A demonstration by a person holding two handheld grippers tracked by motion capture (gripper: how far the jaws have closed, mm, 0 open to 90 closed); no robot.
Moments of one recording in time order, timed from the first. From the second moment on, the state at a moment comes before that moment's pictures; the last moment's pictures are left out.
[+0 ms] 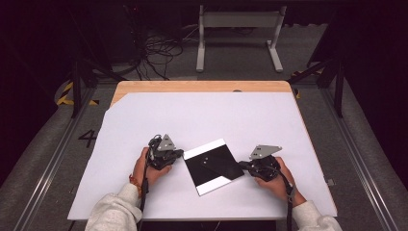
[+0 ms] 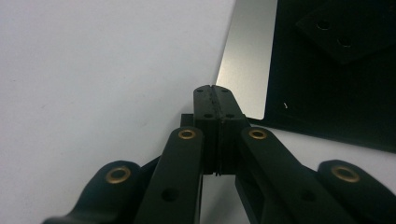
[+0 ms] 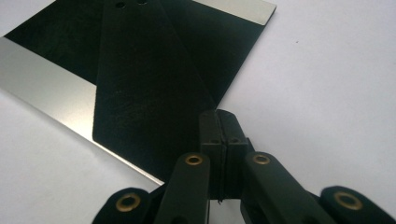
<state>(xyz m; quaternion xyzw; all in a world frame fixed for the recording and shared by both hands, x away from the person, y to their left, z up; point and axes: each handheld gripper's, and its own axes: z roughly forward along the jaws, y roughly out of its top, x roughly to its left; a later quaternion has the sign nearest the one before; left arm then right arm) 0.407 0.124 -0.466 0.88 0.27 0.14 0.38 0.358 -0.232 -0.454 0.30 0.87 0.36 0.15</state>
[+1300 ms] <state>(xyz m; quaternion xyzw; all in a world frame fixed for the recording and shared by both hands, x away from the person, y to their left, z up) 0.380 0.108 -0.466 0.89 0.22 0.15 0.37 0.324 -0.243 -0.458 0.31 0.86 0.38 0.14</state>
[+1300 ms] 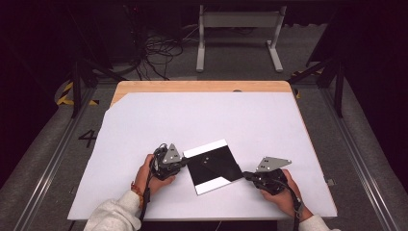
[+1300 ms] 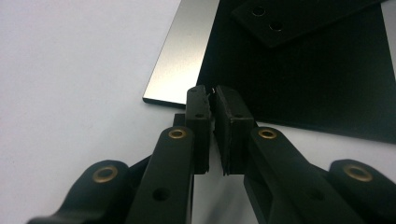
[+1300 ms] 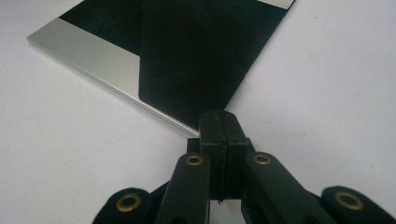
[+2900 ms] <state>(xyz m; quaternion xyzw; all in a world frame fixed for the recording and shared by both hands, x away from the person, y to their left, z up) 0.387 0.112 -0.449 0.89 0.23 0.15 0.38 0.308 -0.239 -0.457 0.30 0.87 0.38 0.12</state>
